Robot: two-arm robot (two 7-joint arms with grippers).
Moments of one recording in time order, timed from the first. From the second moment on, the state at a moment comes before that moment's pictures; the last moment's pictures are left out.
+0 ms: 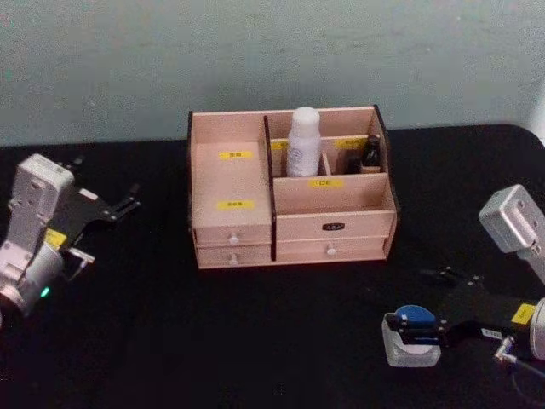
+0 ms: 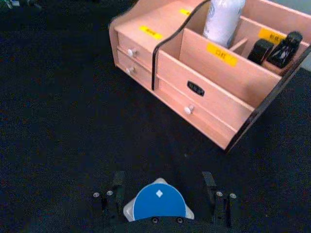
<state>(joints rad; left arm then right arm) -0.20 0.60 0.45 -1.41 -0.25 -0.12 0.03 -0.10 0.88 -0.30 -1.95 0.53 0.45 0.38</state>
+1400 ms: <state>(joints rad) -0.20 0.60 0.45 -1.41 -0.25 -0.12 0.03 -0.09 0.89 -0.33 -1.94 0.46 0.54 0.42</state>
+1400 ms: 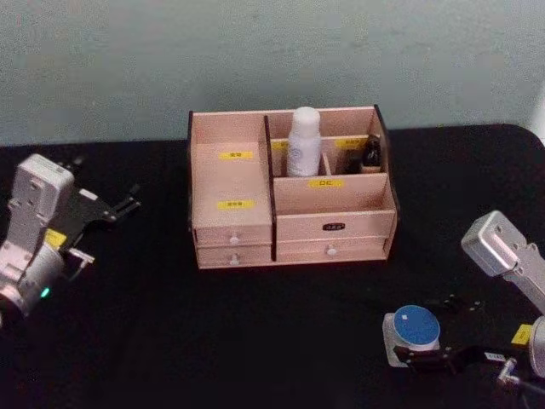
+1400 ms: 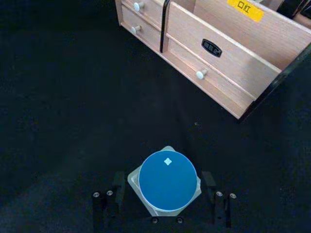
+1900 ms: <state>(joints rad) -0.20 0.60 0.45 -1.41 -0.25 -0.12 0.03 -0.09 0.89 -0.33 -1.93 0.46 0.55 0.42</state>
